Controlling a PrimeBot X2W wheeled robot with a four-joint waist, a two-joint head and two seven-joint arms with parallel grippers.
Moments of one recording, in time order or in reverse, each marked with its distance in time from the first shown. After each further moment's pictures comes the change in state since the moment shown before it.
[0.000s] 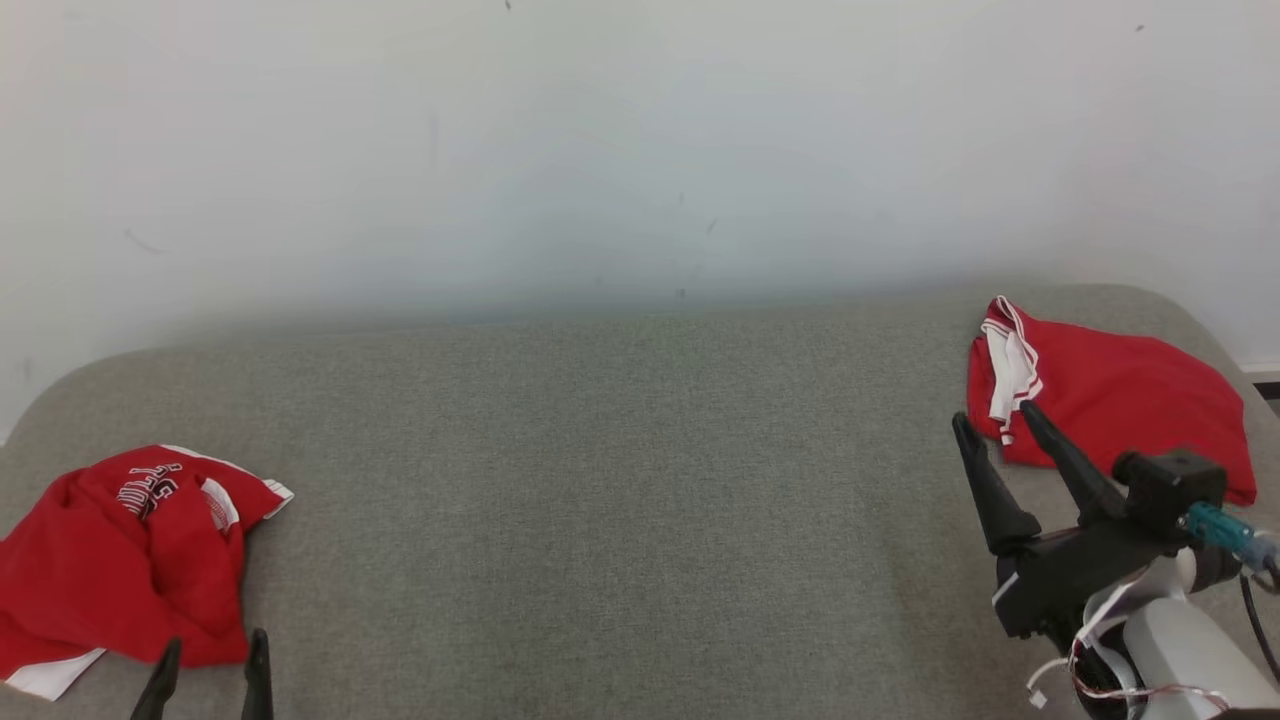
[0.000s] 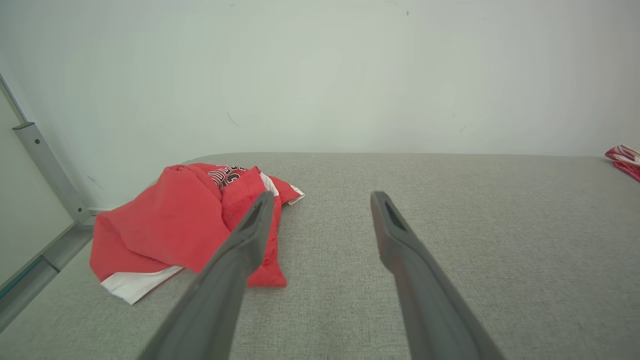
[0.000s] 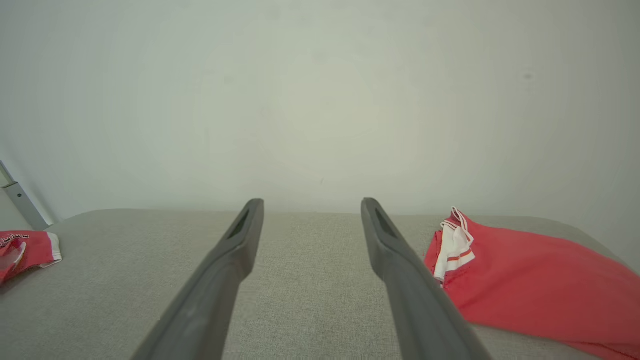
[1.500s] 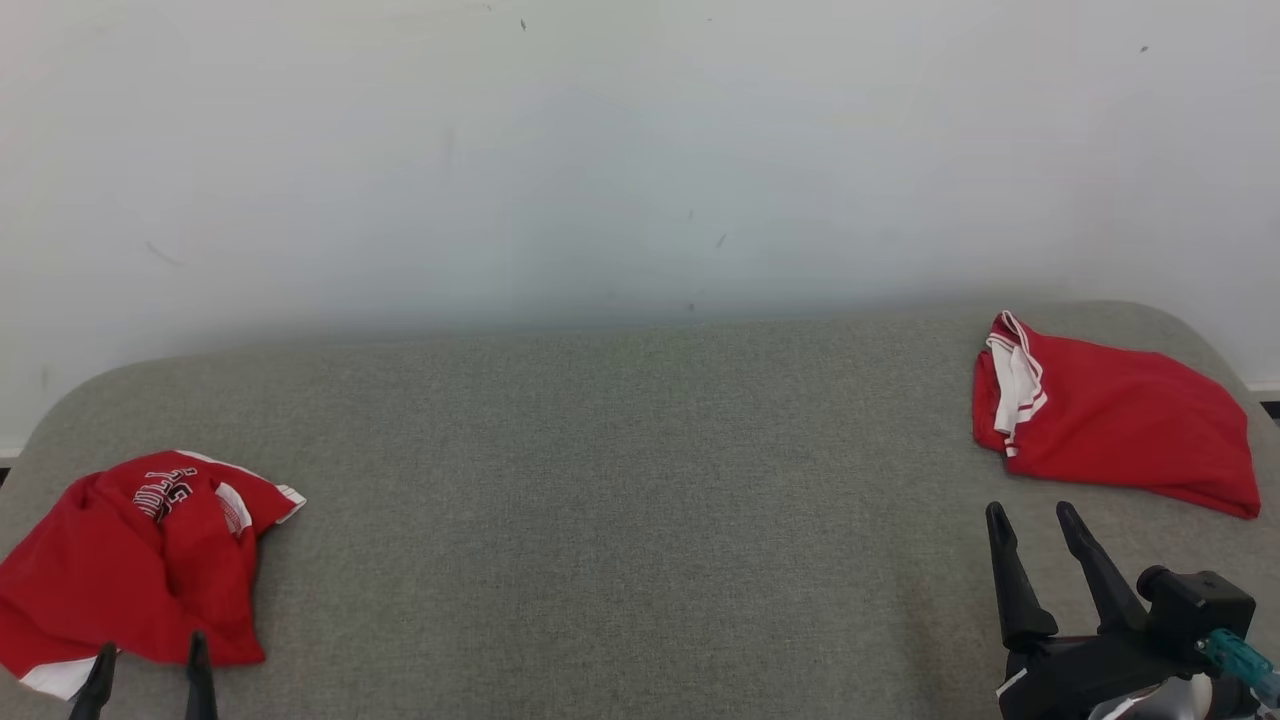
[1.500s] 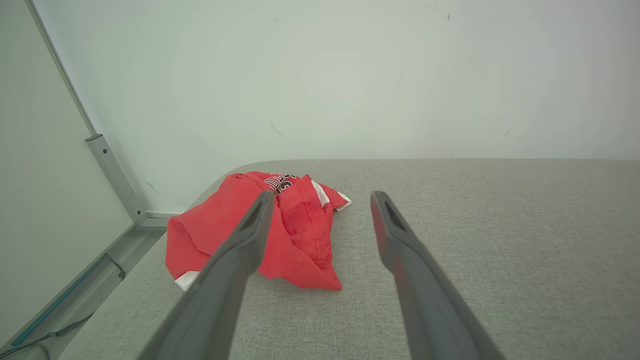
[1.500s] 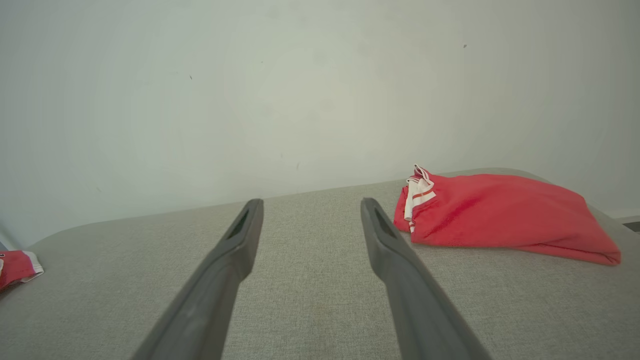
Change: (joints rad) left arm 0.002 0.051 0.014 0.009 -0.002 0.080 0.008; right arm 0.281 0.220 -0.308 -0.186 -0.223 0.000 0.027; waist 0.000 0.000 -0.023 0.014
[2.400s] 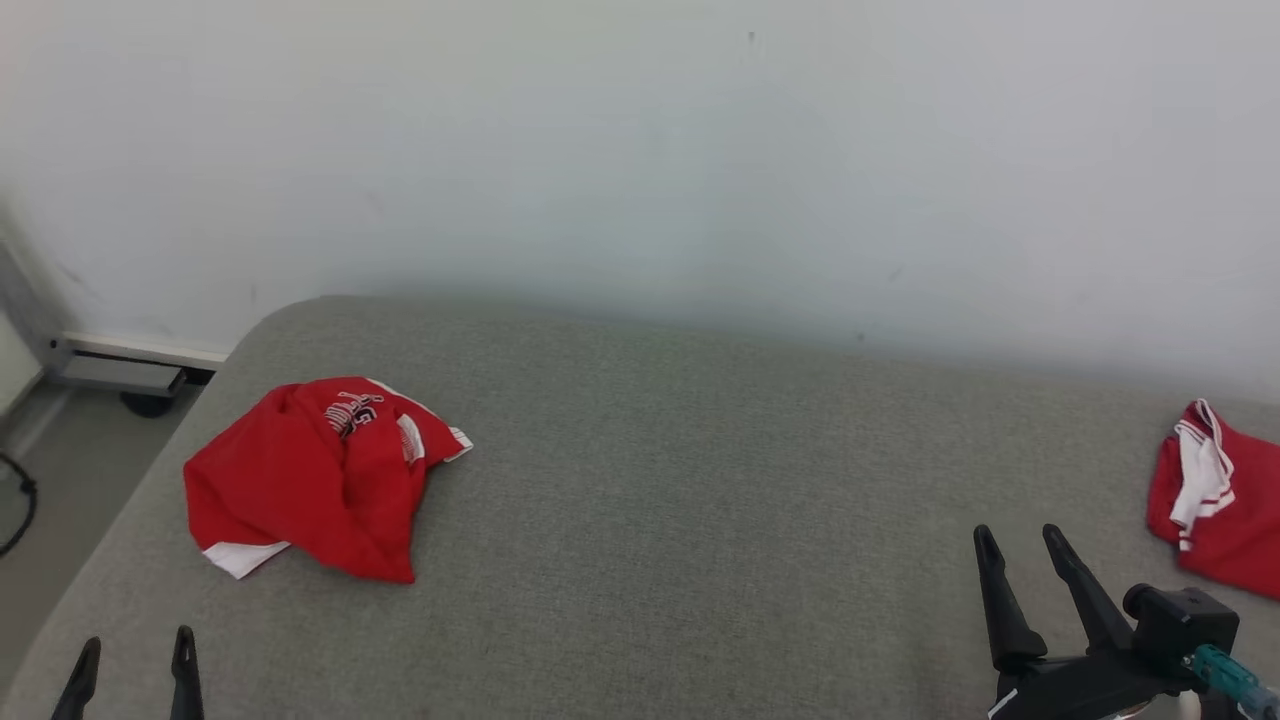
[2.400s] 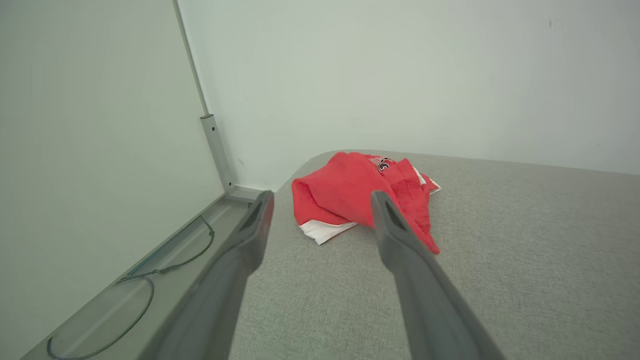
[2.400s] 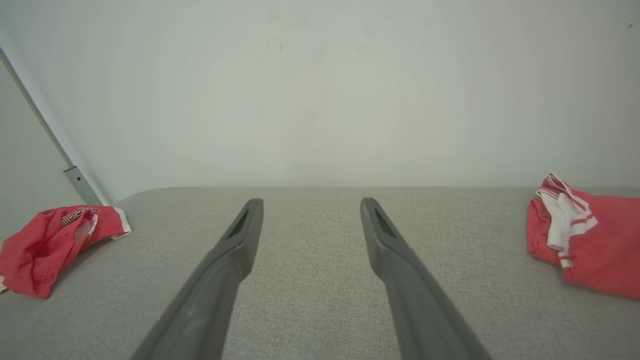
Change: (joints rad) left arm 0.005 0.033 -0.003 -0.024 -0.008 0.016 0.017; right arm 0.023 0.003 0.018 0.007 0.007 0.000 0.009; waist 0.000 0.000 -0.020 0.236
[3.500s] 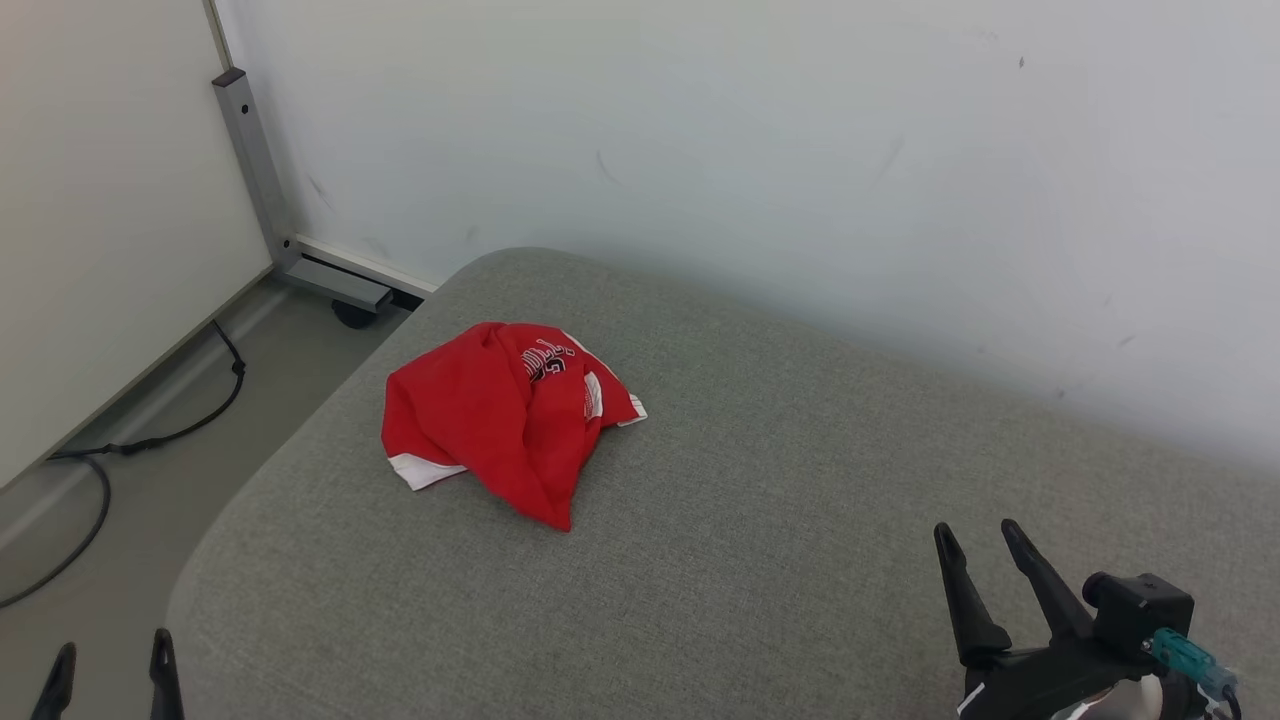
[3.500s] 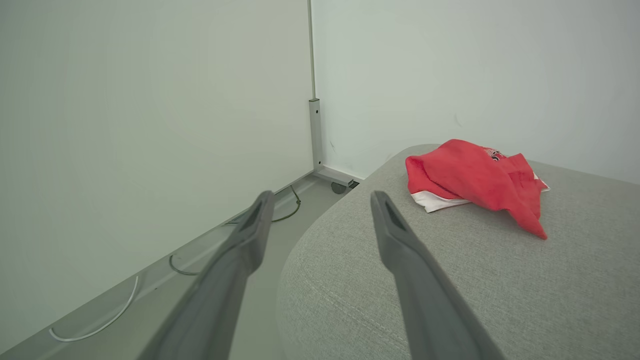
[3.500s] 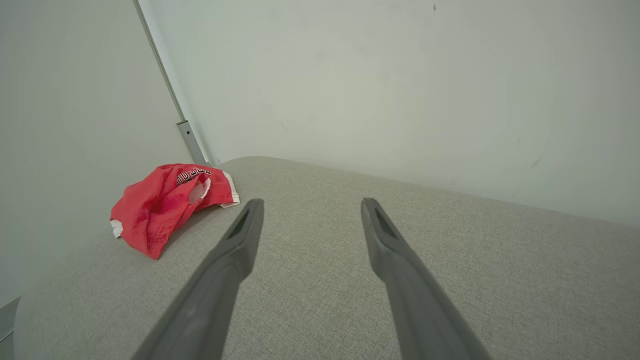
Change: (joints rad) left arm 0.035 0.021 0.010 -0.058 -0.029 0.037 0.005; right arm -0.042 -0.006 0.072 0.052 0.023 0.000 -0.002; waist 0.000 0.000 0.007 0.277
